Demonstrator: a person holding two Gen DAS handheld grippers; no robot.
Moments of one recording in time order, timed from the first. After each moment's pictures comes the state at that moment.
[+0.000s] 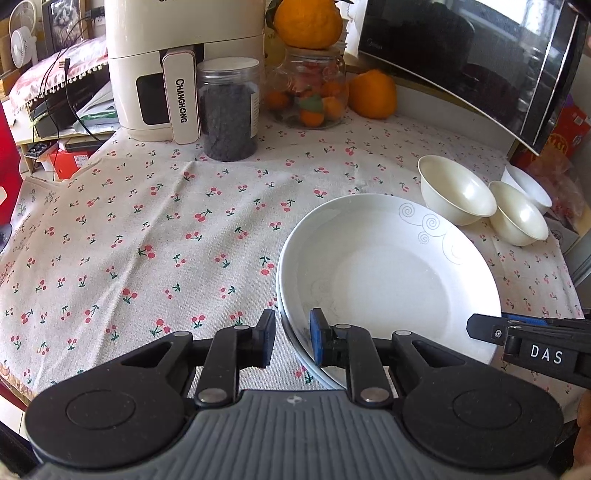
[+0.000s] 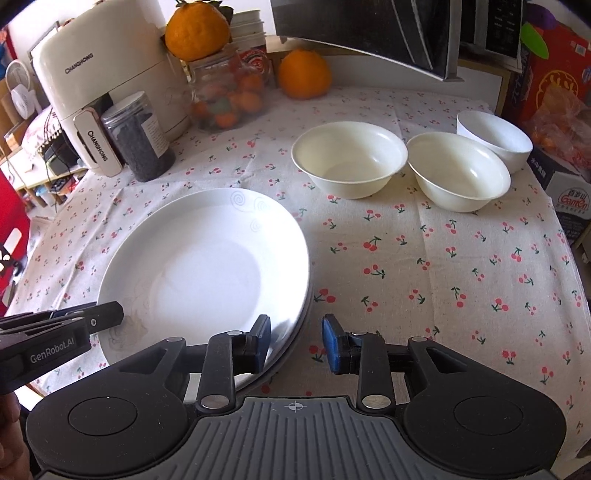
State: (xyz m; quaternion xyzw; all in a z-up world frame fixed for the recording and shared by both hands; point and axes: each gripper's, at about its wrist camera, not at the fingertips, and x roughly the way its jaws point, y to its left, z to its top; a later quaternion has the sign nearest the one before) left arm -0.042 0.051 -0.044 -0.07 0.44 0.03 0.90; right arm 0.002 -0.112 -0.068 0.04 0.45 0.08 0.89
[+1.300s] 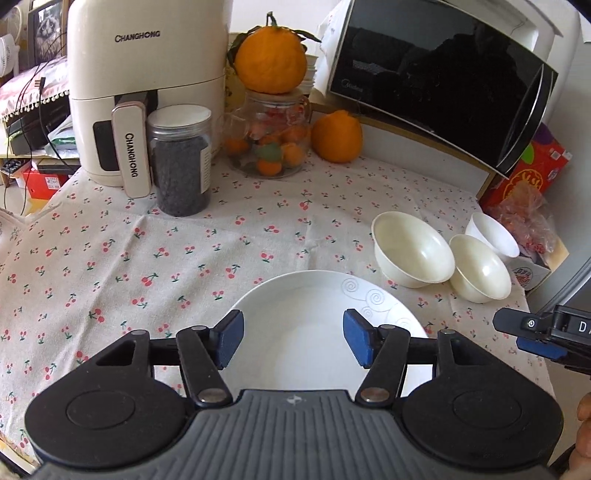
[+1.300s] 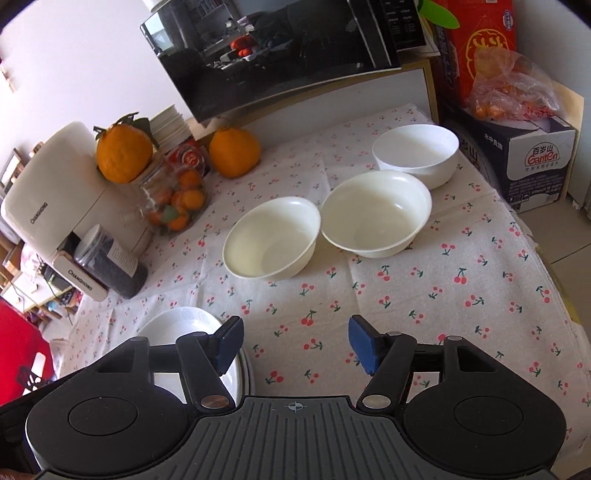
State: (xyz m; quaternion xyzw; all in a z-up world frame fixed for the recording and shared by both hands) left arm -0.005 0.023 -0.015 -0.10 0.40 -0.02 0.91; right arm 0.021 -0.211 -0.029 0.20 0.38 0.03 0.90
